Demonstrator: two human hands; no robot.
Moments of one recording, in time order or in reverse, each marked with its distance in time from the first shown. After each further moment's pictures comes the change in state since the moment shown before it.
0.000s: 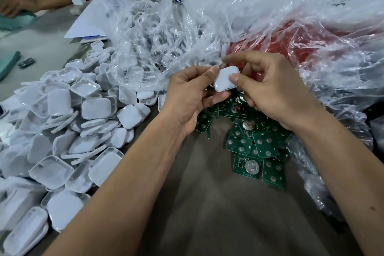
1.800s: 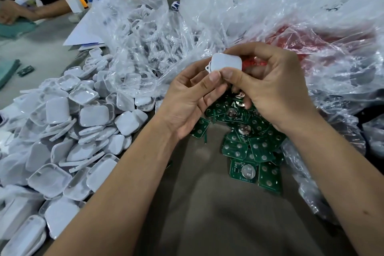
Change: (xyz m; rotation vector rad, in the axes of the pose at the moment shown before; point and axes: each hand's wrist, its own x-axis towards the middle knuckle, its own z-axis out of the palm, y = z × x) left_hand 0.007 -0.002 -0.006 -0.285 -0.327 0.061; right_hand 0.000 -0.001 0.001 0.196 0.149 -0.142
